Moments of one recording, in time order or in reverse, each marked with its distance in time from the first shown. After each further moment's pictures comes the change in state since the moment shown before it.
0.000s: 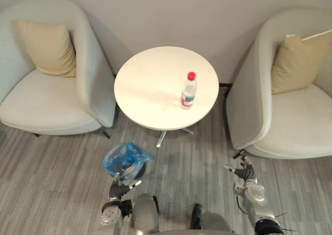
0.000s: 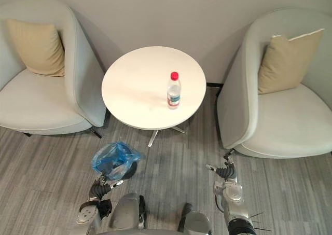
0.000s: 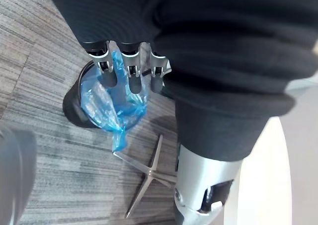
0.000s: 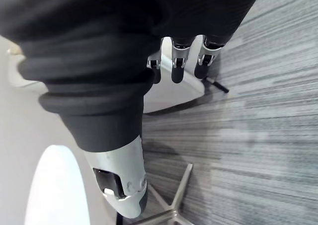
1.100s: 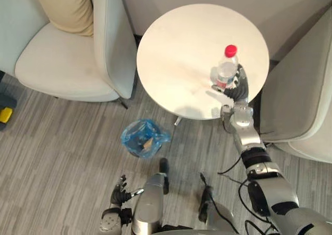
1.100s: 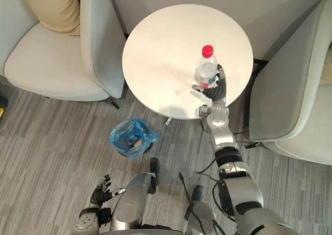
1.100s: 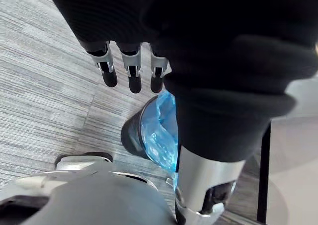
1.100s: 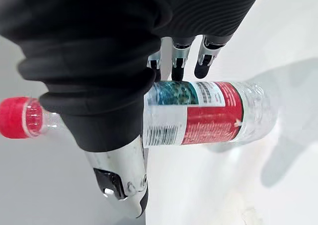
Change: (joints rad) left arm 0.036 0.046 -0.086 0.015 -0.009 -0.052 -0.016; right arm -0.786 -0.072 0.079 0.108 -0.042 -0.040 -0.229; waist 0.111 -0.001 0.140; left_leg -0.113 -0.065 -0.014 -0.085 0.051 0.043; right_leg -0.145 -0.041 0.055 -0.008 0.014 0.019
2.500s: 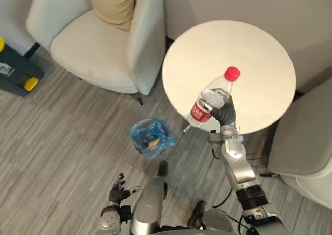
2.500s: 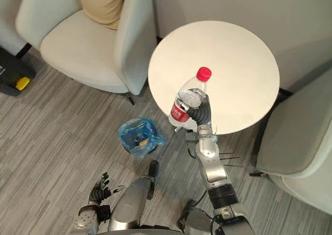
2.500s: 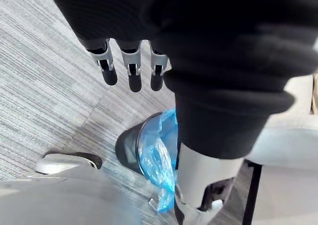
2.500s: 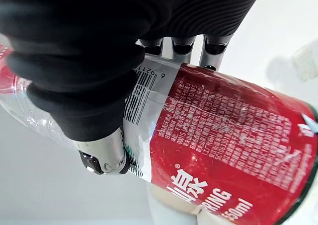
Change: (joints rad) left arm -0.014 0.022 0.001 0.051 0.021 0.009 0.013; right arm 0.565 0.110 0.236 -0.647 -0.108 -0.055 0.131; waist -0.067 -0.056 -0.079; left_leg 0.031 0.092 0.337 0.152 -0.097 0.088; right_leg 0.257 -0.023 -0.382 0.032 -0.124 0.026
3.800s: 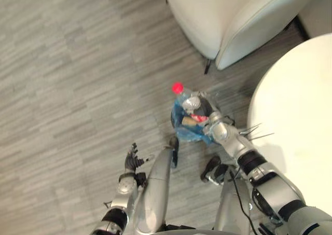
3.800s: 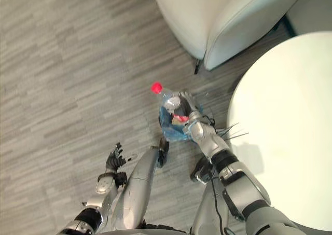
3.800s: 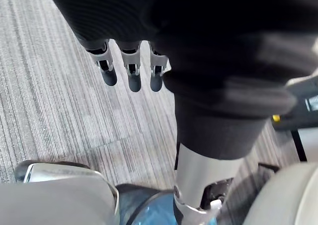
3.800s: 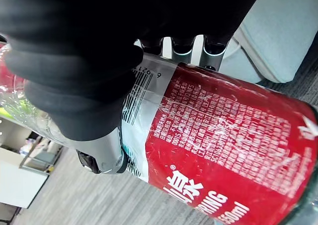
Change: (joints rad) left arm -0.429 -0.131 0.024 -0.039 -0.126 -0.066 0.159; right arm -0.562 -0.205 0.220 0.452 -0.378 0.115 -0.076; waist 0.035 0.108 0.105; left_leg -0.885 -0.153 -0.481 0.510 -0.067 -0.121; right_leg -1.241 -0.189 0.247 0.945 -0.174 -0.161
